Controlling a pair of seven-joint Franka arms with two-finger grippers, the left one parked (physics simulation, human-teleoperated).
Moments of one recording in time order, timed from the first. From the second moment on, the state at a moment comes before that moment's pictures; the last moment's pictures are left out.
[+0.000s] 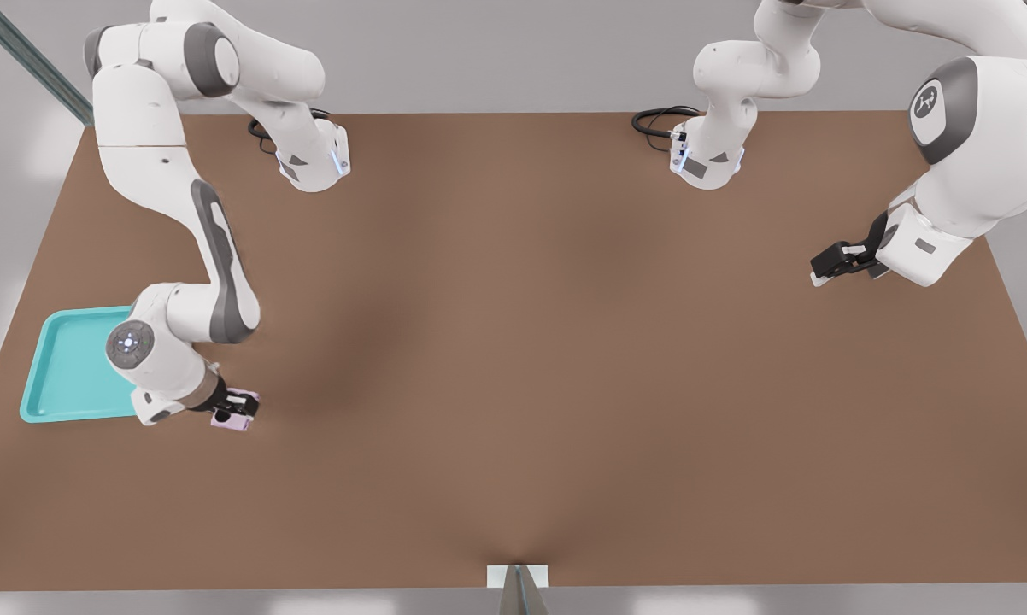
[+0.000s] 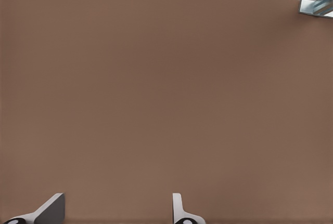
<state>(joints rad) -0.12 0.48 0.06 -1.79 -0.04 2.34 0.14</state>
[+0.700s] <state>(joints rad) 0.10 0.30 -0.10 -1.22 0.01 1.92 -0.23</state>
